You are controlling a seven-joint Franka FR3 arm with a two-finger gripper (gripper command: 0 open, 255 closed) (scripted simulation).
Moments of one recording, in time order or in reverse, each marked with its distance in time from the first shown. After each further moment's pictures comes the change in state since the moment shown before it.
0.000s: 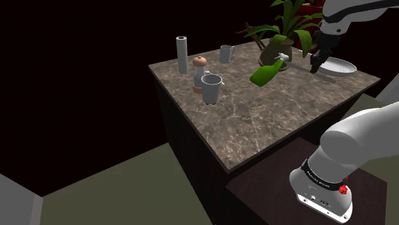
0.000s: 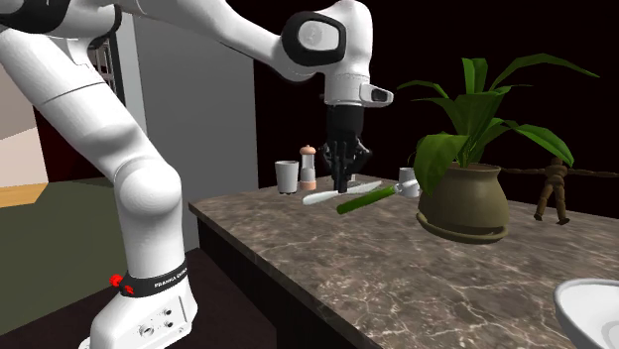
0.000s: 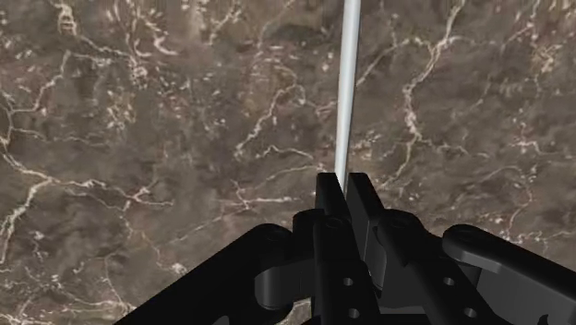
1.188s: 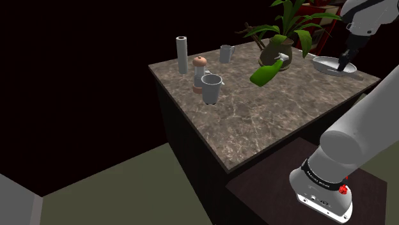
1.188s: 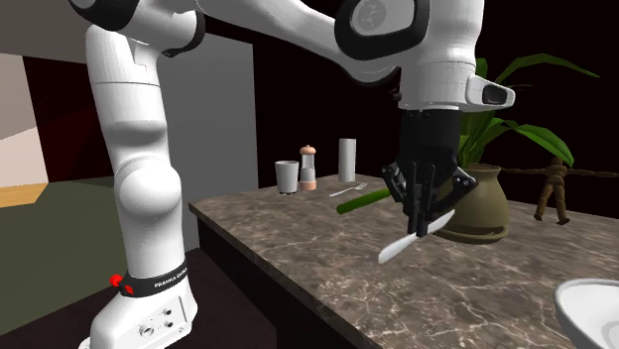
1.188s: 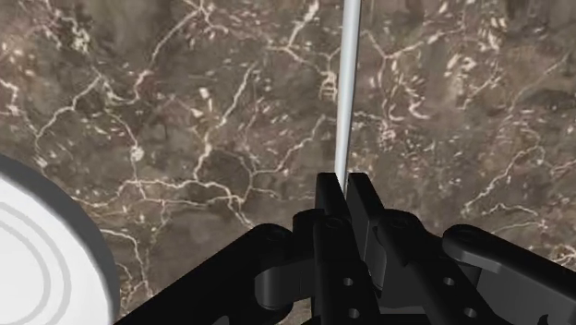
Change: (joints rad) arm -0.005 0.433 -0.376 0.323 0.192 0.096 -0.493
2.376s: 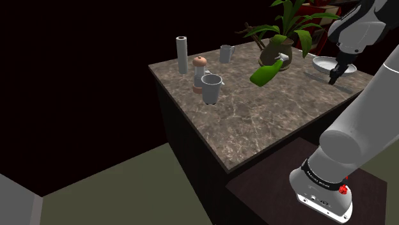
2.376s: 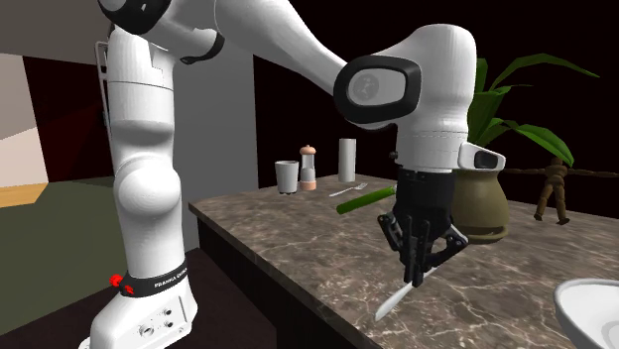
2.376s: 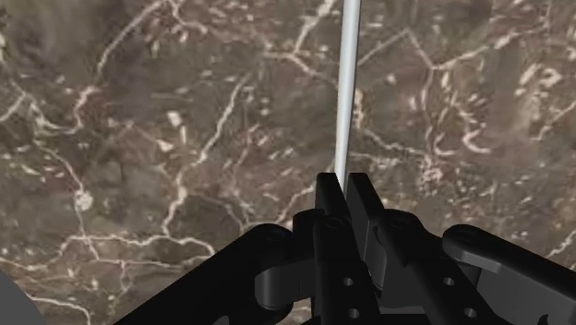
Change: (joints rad) arm -0.014 0.122 -0.016 -0.125 0.106 0.200 -0.073
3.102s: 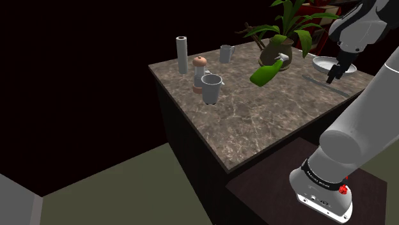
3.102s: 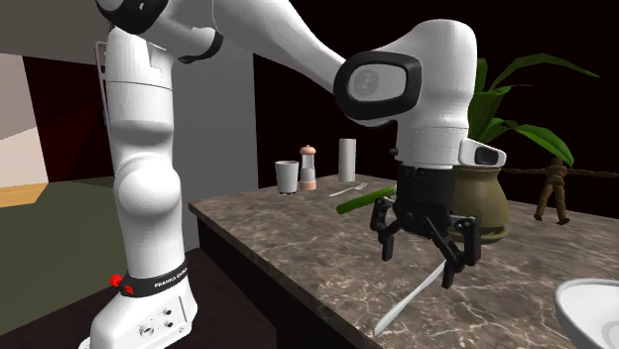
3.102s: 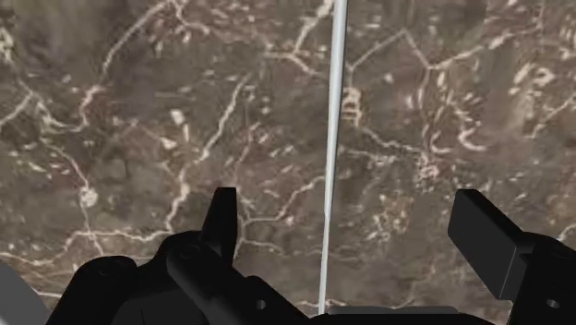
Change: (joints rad) arm 0.002 -0.010 -0.001 0.006 -0.010 -0.012 0.006
